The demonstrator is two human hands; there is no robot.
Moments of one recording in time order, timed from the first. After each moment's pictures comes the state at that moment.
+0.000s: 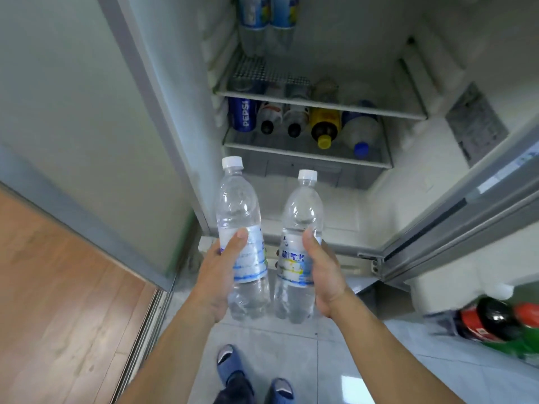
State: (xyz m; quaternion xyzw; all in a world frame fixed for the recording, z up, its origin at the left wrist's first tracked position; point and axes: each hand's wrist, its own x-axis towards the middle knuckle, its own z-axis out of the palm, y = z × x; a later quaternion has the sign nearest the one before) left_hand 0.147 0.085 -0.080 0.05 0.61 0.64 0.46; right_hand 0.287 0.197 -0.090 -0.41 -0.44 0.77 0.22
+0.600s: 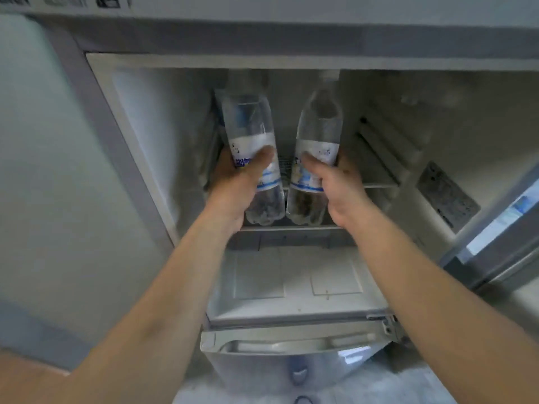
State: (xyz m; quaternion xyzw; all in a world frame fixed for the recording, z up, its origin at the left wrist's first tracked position) left_hand 0.029 0.268 0.087 0.32 0.53 0.71 0.32; right_hand 0.168 0.359 0.077 -0.36 -0.53 0.61 0.47
